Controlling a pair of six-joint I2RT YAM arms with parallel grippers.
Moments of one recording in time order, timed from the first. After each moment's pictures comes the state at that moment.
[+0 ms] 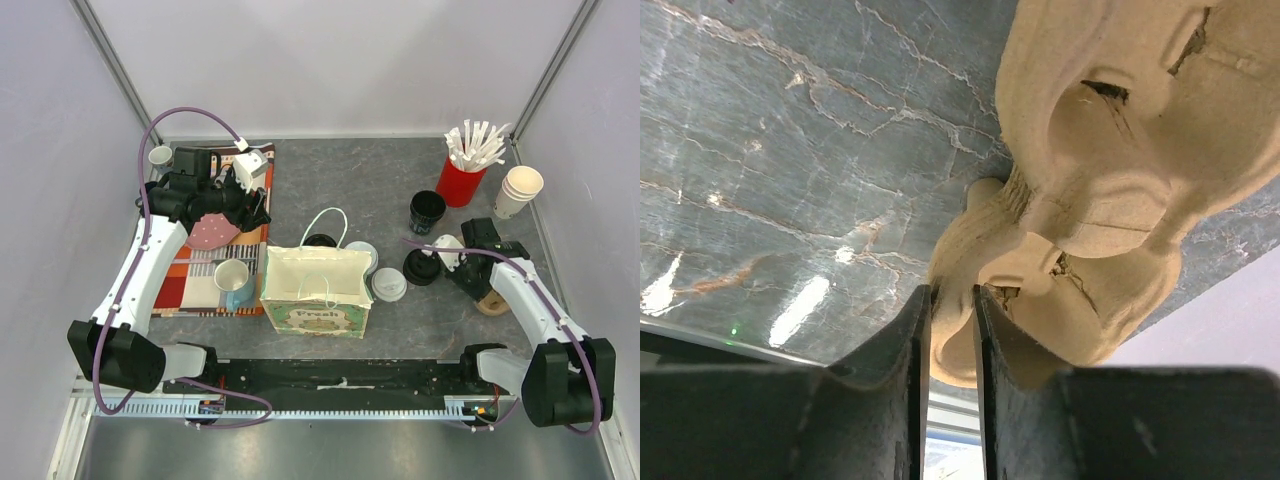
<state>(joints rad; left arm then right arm) -0.18 1.30 1.31 -0.77 0.58 0.49 0.08 1.14 0.73 -0.92 0.08 -0.70</state>
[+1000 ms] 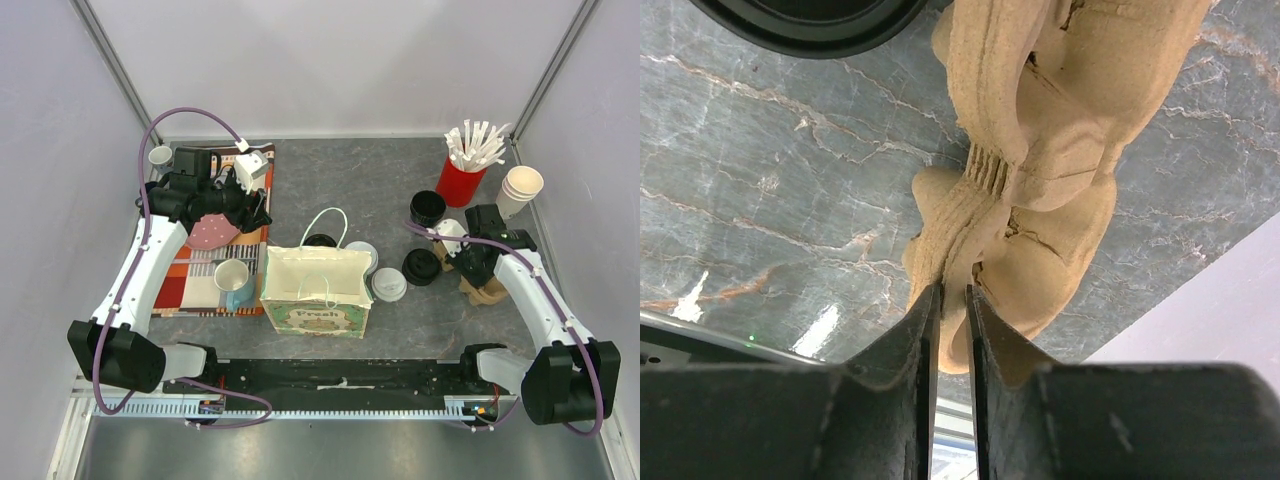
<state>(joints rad) -0.18 1.30 1.31 -0.78 0.60 0.50 0.07 1.15 0.87 -0.97 0.05 -0.66</state>
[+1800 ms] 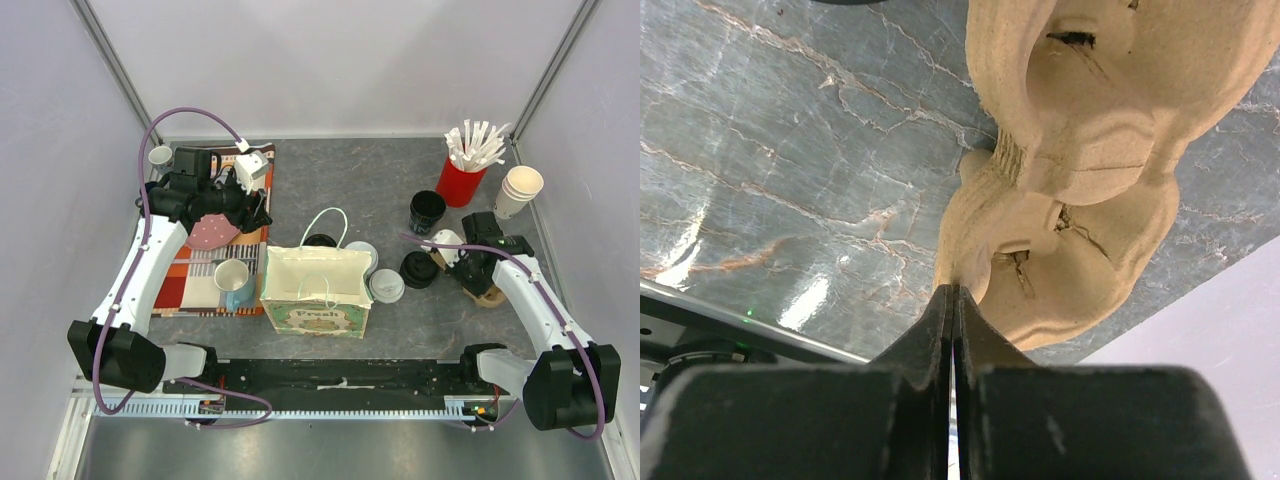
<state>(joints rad) -0.18 1.30 1.31 -0.78 0.61 0.50 0.09 1.12 0.81 -1.00 0.05 -0.71</state>
